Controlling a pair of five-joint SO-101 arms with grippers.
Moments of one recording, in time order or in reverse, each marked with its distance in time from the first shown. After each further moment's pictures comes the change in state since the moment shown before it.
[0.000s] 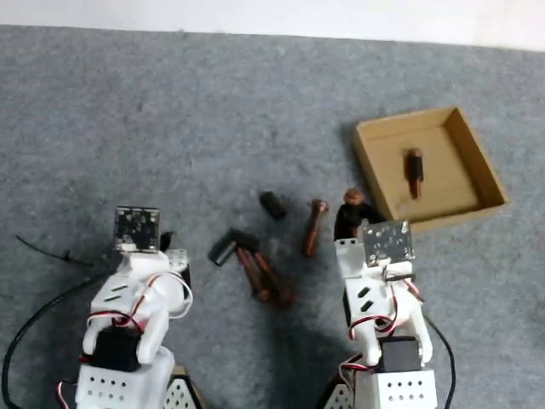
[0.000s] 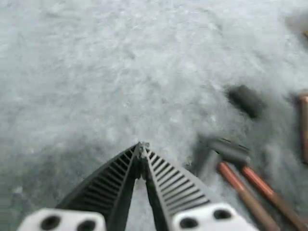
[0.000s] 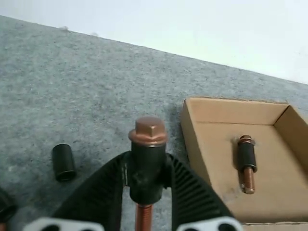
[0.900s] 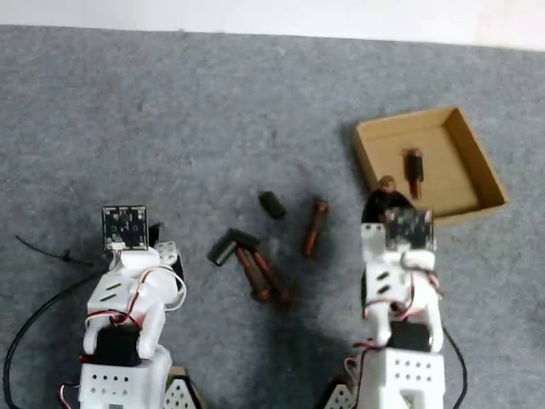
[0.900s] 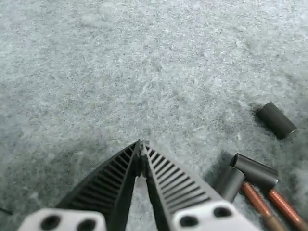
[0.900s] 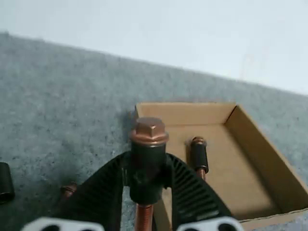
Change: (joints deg) left arm -3.9 -0.8 4.0 -6.8 0.0; right arm 8.5 22.2 -7.4 -16.1 3.0
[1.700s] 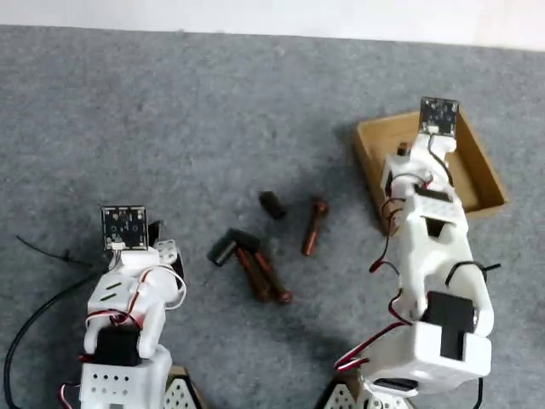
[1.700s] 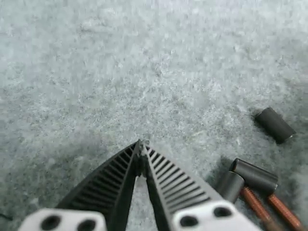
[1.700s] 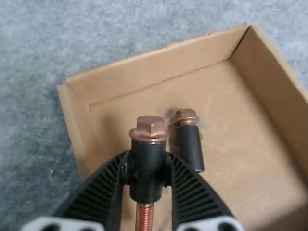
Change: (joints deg) left arm 0.0 0.0 0.7 -1.7 0.0; right arm 6.8 81.0 -54.1 -1.1 -8.0
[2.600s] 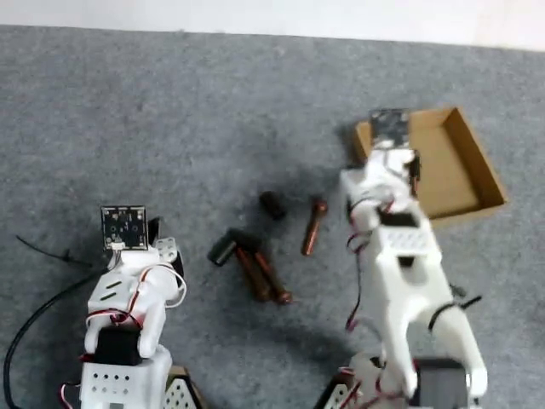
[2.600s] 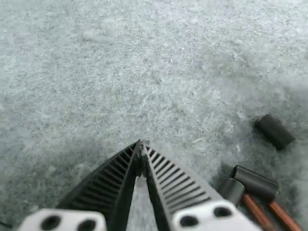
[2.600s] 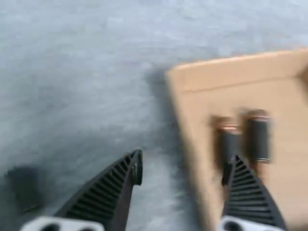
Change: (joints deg) left arm 0.0 0.0 0.2 -2.3 -0.1; right arm -15.0 -23.4 18.0 3.3 -0.3
